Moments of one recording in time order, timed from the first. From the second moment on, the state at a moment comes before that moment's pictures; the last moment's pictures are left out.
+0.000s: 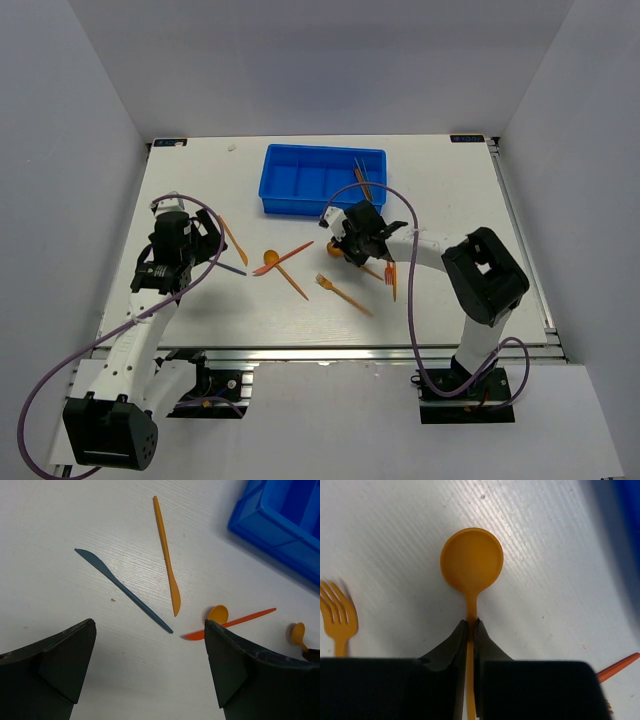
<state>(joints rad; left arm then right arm) -0.09 0.91 0.75 -0.47 -0.19 -0.44 0.68 1.81 1.05 -0.19 -0.13 -0.33</state>
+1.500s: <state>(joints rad) -0.09 0.92 0.75 -0.47 -0.19 -0.44 0.53 2.32 1.98 -0.10 0.28 0.09</state>
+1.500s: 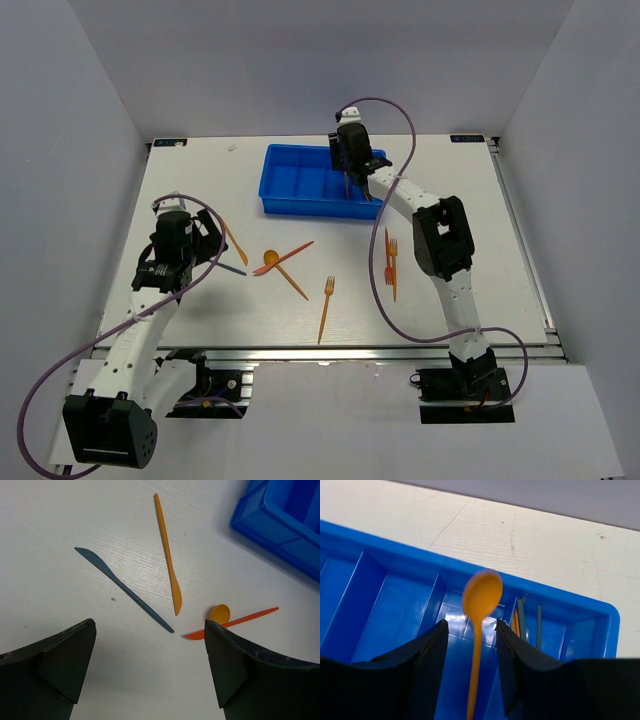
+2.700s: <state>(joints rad) -0.10 0.91 0.75 -0.47 -0.23 -0.45 1.00 2.00 1.41 -0.25 -0.10 -0.01</state>
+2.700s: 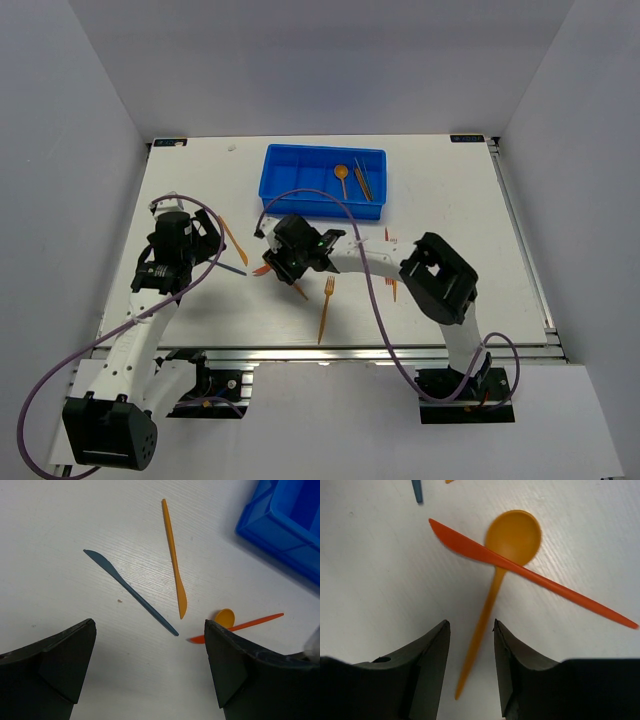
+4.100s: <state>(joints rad) -0.10 0.91 0.75 -0.47 -0.23 -0.45 0.86 2.11 1.47 -0.07 -0.70 0.39</state>
